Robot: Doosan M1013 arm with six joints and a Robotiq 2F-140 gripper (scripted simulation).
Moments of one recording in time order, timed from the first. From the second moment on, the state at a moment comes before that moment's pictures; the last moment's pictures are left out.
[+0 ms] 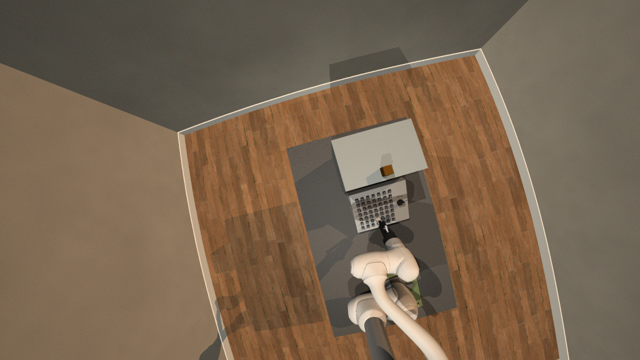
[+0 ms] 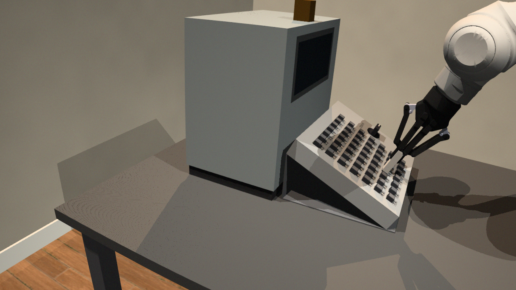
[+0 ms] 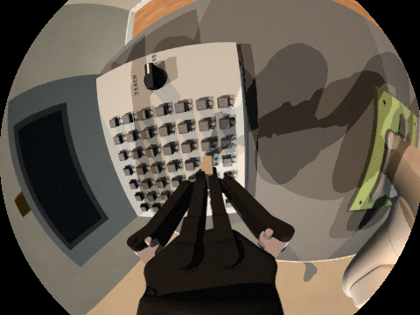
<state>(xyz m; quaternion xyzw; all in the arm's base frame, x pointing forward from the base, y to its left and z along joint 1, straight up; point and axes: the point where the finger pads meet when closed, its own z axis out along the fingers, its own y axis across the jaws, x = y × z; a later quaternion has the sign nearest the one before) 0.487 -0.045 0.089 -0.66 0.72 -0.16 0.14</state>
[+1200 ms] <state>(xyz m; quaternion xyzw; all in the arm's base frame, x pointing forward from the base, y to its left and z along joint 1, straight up) 0.474 -0.040 0.114 -0.66 0.72 -0.16 0.15</state>
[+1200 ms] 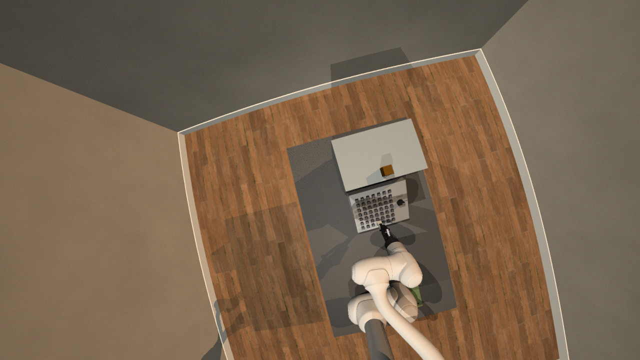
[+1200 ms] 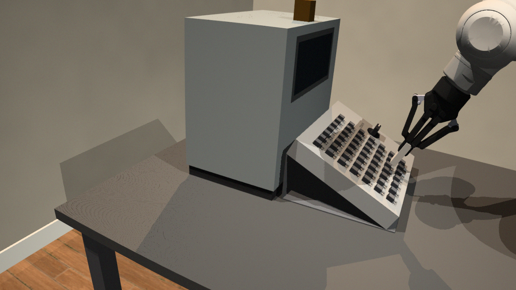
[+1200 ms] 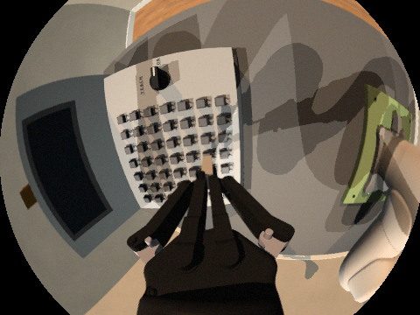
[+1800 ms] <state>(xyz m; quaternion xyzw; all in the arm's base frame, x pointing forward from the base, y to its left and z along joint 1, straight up) 0.473 -0.033 0.119 -0.65 0.73 -0.16 0.15</state>
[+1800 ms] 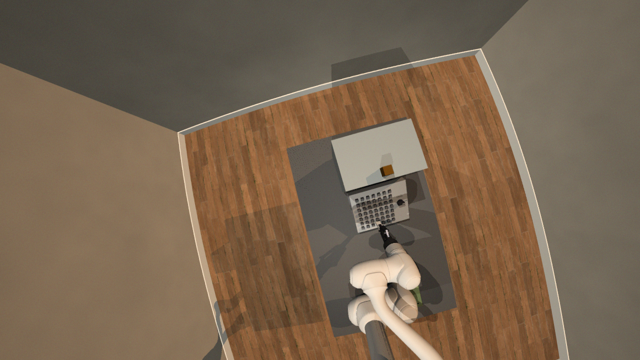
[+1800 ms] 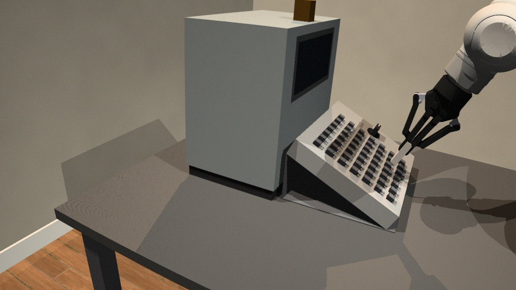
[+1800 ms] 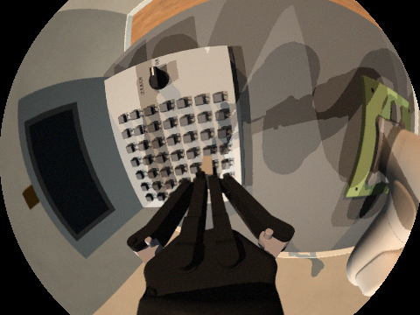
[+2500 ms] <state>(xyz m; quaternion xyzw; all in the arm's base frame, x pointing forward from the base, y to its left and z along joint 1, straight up) 0.479 -0.009 0.115 -0.66 0.72 -0.16 0.15</state>
